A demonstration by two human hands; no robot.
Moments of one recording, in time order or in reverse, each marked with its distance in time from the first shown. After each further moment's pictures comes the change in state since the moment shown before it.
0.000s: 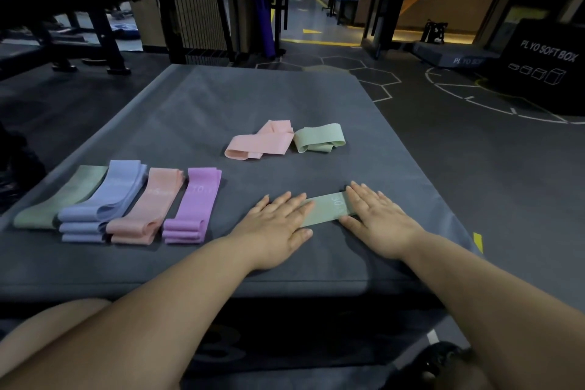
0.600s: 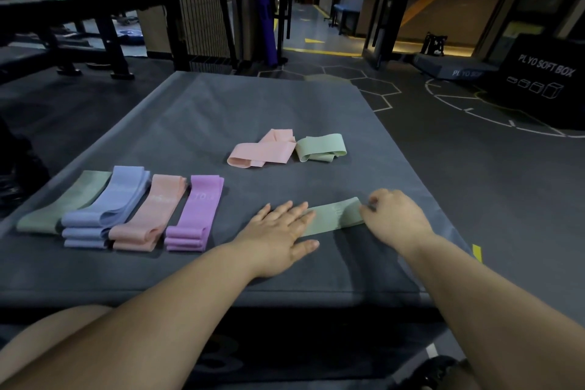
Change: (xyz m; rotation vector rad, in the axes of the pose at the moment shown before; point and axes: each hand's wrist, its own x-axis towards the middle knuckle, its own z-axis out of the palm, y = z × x) left_hand 0.000 0.001 -0.004 -0.040 -0.038 -0.010; right_hand 0.004 -0.002 -0.025 0.246 0.269 0.360
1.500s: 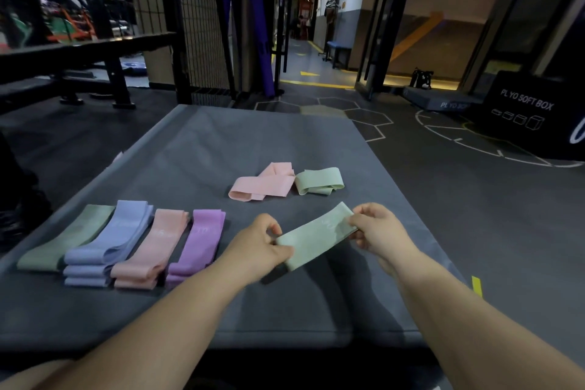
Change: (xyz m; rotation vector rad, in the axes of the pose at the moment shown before) left_hand -0.014 -0.017 -0.033 -0.927 0.286 -0.319; right_hand 0.009 -0.035 -0.012 1.068 -0.078 0.207
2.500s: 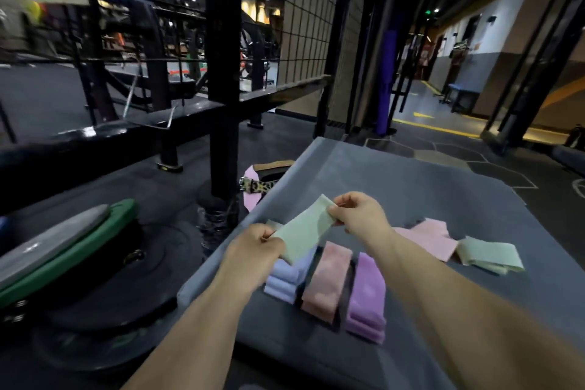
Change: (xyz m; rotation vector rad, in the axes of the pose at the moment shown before) left_hand -0.073 -0.109 -0.207 -0.185 0.635 -0.169; right_hand -0.011 -0.102 0.302 -0.250 -0.371 -0.337
